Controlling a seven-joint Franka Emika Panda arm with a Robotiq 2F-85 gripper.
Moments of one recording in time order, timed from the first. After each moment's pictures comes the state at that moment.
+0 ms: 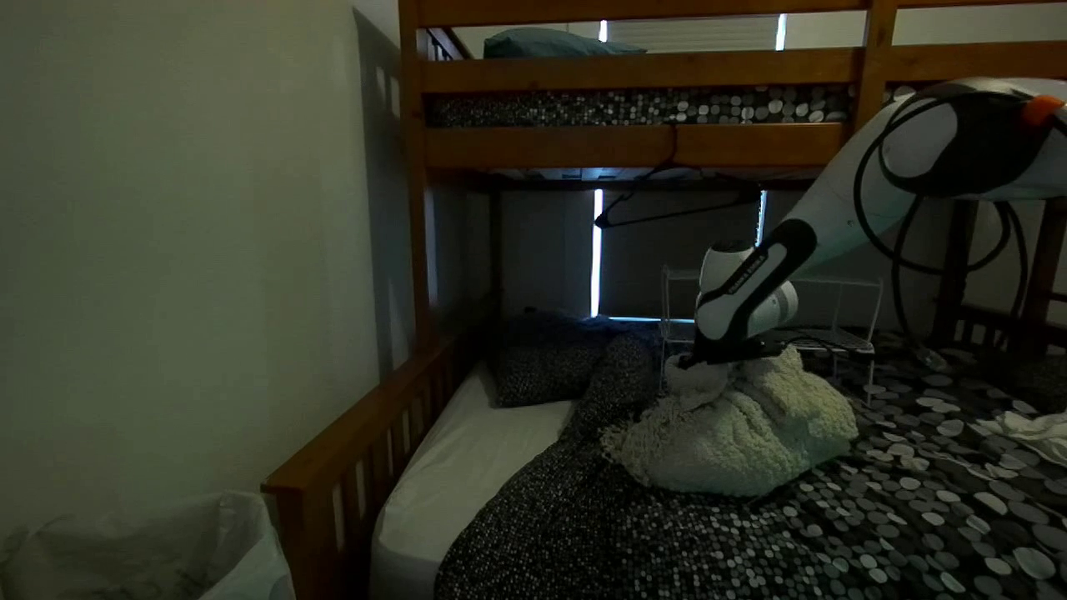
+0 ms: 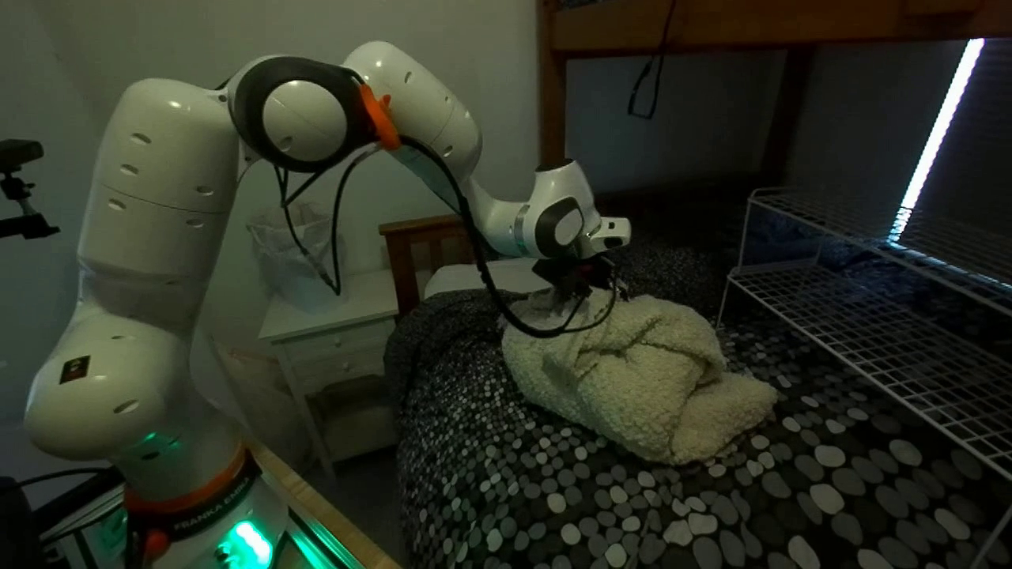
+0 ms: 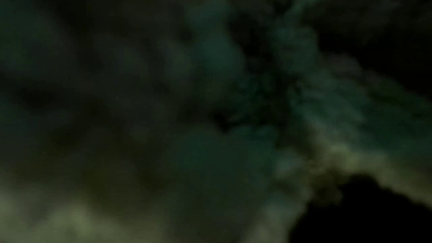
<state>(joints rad) -0.42 0.52 0.04 -1.85 -0.35 2.71 0.33</state>
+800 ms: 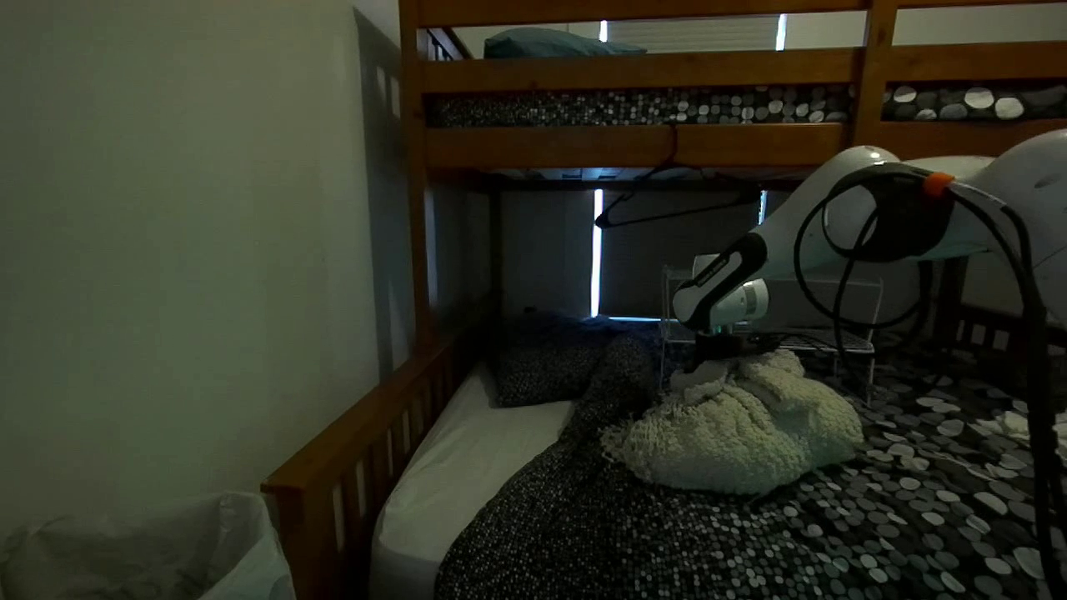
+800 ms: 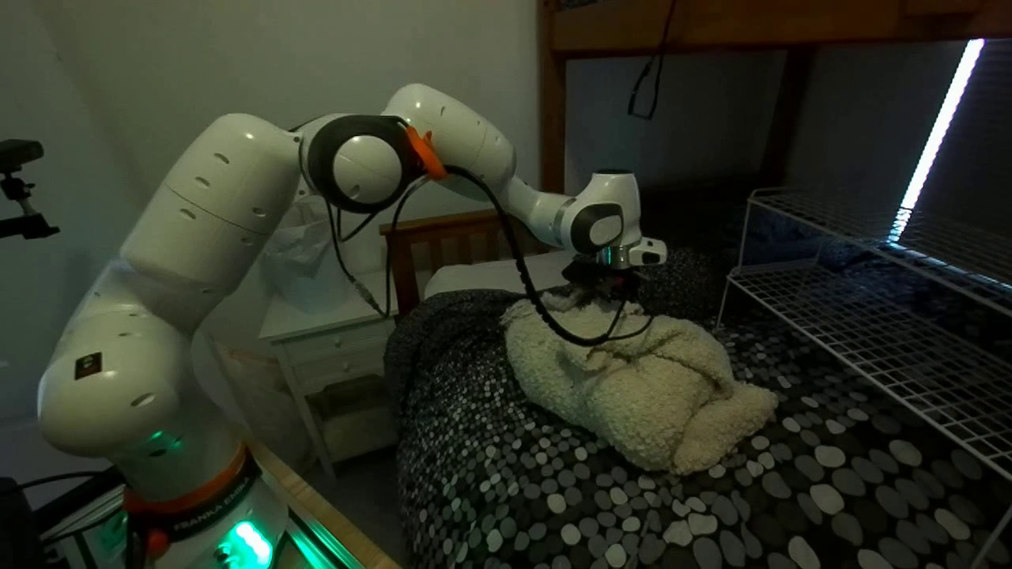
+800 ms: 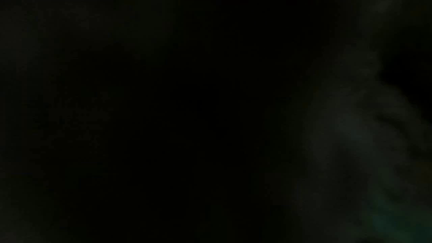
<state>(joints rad) -0.32 0.77 -0.11 -1.44 -0.07 2.30 0.06</state>
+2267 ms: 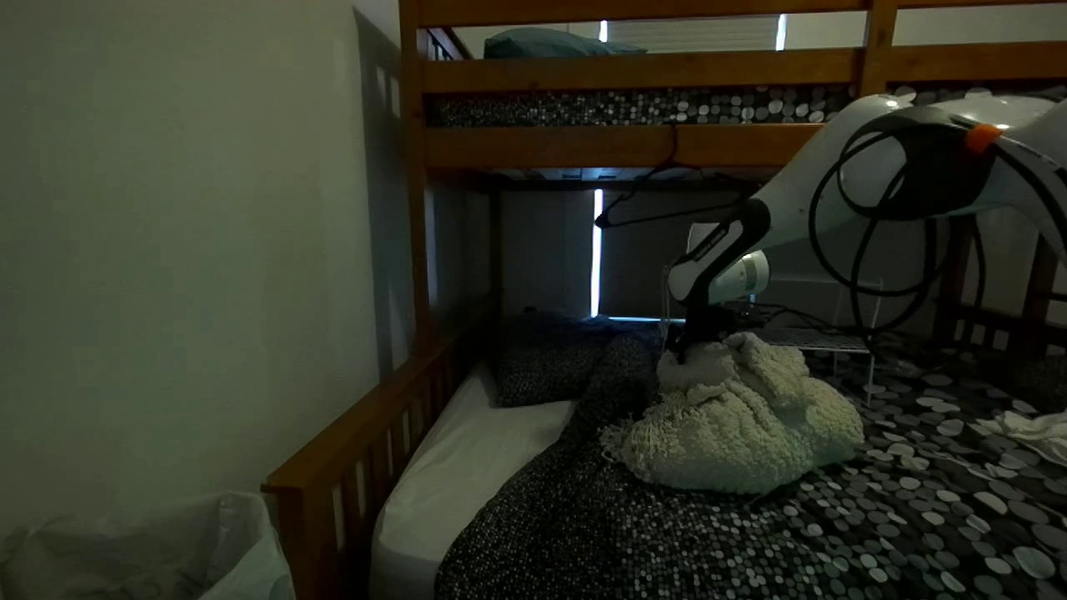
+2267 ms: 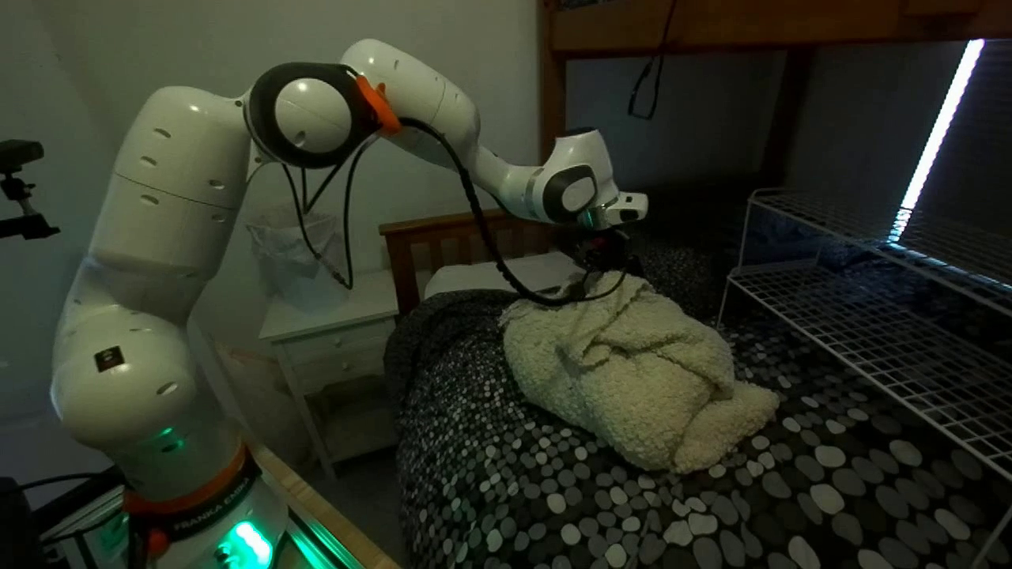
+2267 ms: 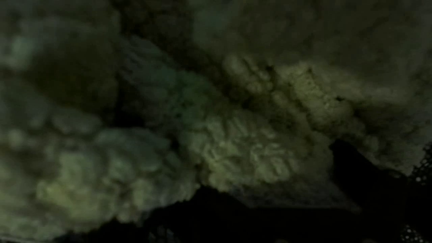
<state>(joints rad) -0.17 0.58 -0.22 -1.63 -0.07 2.49 0.22</state>
